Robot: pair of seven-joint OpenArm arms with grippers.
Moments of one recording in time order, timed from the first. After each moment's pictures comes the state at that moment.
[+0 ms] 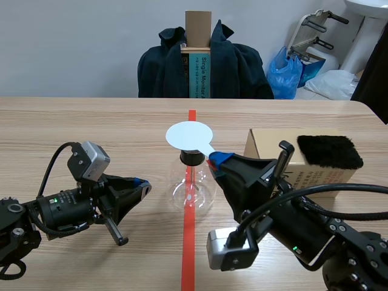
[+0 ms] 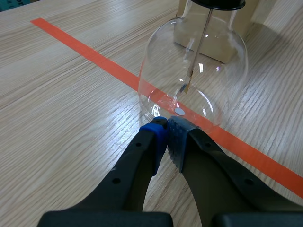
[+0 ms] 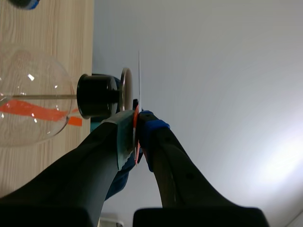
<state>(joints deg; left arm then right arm) -2.5 -20.5 16.9 56.6 4.9 -40.5 -30.7 -10.7 28.9 -32.7 82.8 -67.9 -34.2 21.1</state>
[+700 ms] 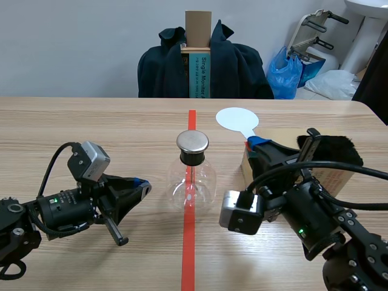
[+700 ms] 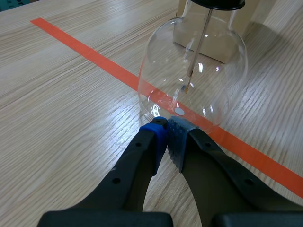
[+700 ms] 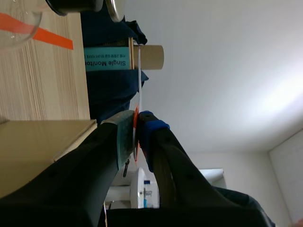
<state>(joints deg) -2.5 -20.5 16.9 56.6 4.9 -40.5 -30.7 -10.8 28.9 -32.7 82.8 -67.8 -34.2 0.8</state>
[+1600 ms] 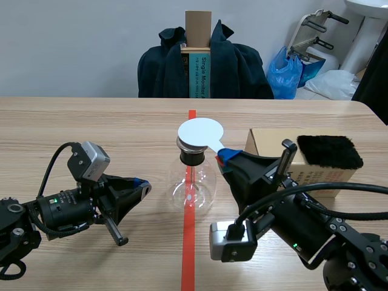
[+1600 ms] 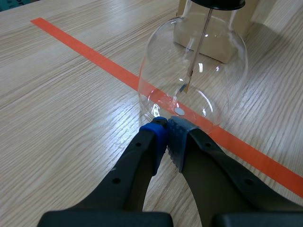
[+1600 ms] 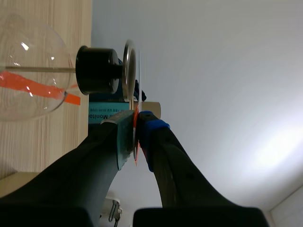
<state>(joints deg) -2.5 -20.5 16.9 56.6 4.9 -40.5 -30.7 -10.8 28.9 -32.7 82.8 -70.6 -34.2 16.5</state>
